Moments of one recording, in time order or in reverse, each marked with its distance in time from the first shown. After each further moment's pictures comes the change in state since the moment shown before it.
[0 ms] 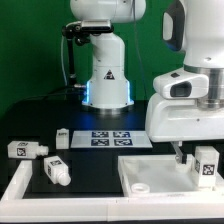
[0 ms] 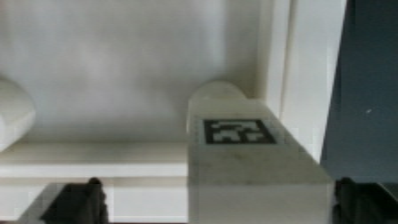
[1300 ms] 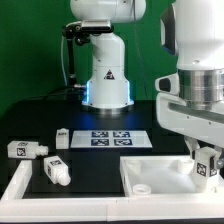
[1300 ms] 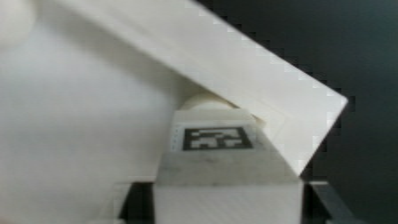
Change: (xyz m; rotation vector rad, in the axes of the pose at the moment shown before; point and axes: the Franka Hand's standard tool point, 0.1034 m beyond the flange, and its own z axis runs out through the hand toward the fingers) arm 0.002 -0.004 0.002 0.088 -0.023 1.174
